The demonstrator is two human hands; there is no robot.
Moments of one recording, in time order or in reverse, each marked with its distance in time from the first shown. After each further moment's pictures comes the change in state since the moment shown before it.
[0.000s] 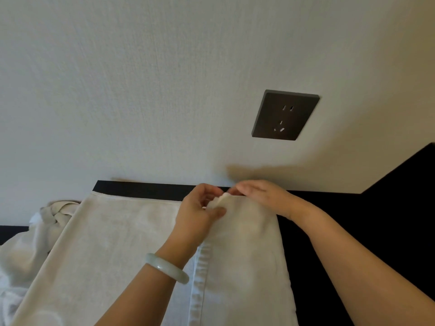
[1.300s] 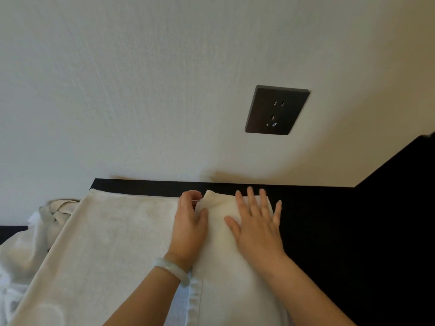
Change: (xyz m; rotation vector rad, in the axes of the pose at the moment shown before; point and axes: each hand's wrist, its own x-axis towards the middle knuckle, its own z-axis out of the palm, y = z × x) left_hand -0.009 -0.053 0.006 0.190 0.150 0.148; right_hand -0.037 0.019 0.104 -0.821 0.434 0.303
